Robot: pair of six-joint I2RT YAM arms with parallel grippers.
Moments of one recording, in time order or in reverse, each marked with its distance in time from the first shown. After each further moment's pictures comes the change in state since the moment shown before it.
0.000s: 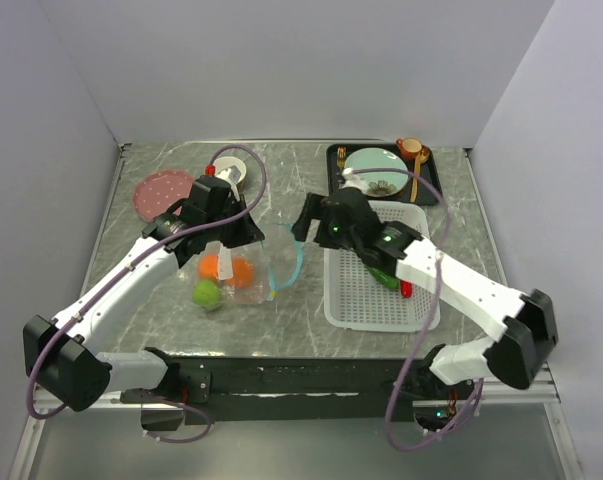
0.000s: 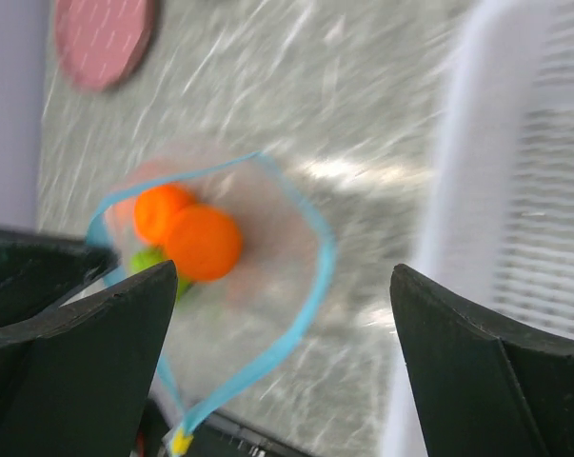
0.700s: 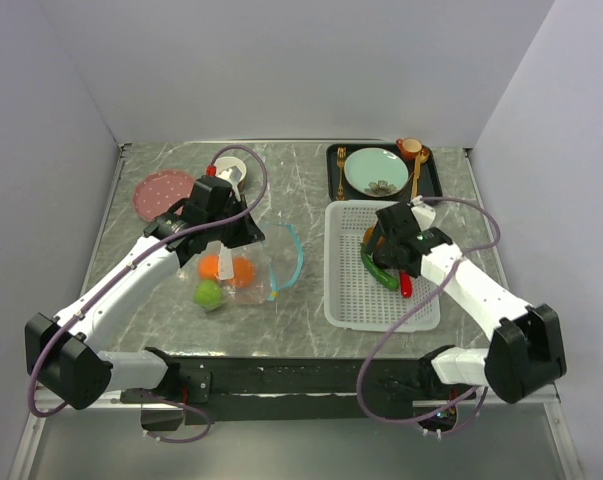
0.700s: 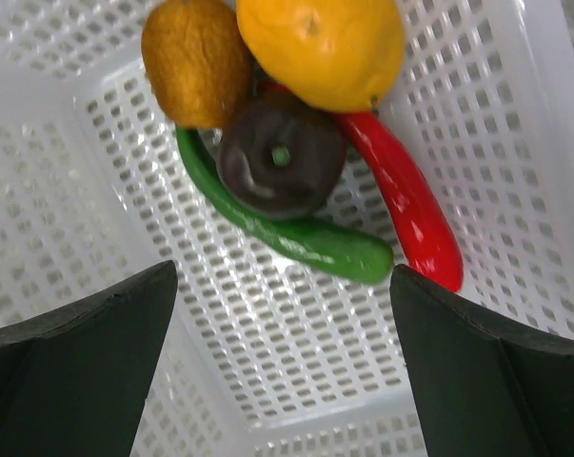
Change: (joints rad) left arm 0.000 0.010 0.000 0.000 0.000 -0.001; right arm -0.361 -0.099 -0.269 -0.255 0.163 0.053
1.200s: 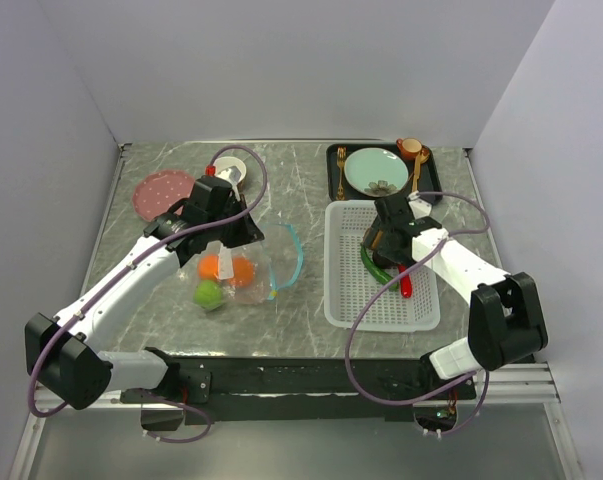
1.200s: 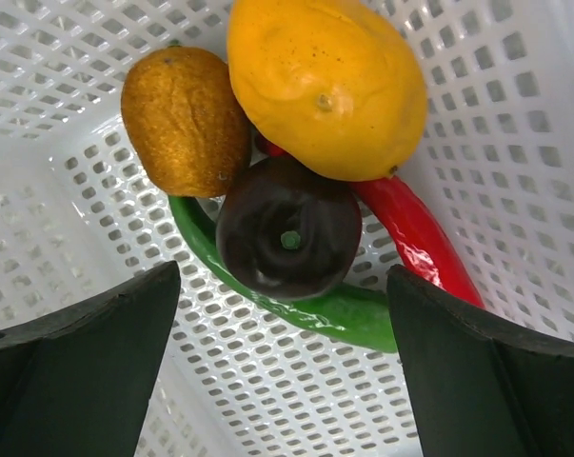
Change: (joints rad) left arm 0.000 0.000 0.000 0.000 -0.015 -0.001; right arm -0.076 0.196 0.062 0.082 -0.032 -0.019
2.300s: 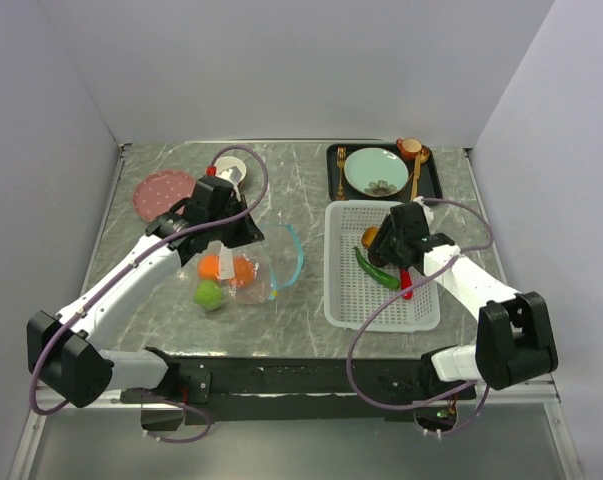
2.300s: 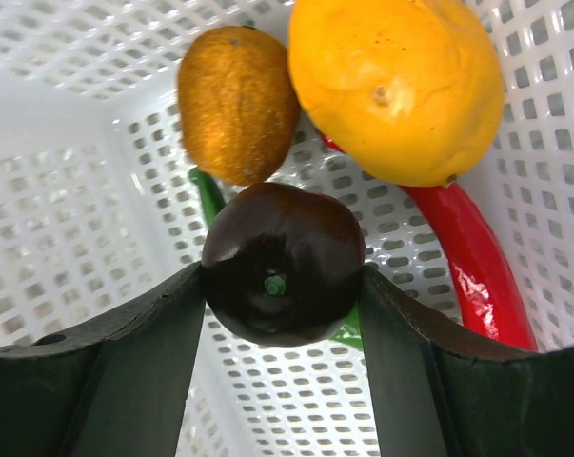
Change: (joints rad) left arm 0.000 0.011 0.000 0.000 -0.003 -0.002; right arm -0.072 -0.113 -0.163 0.220 -0.216 -0.086
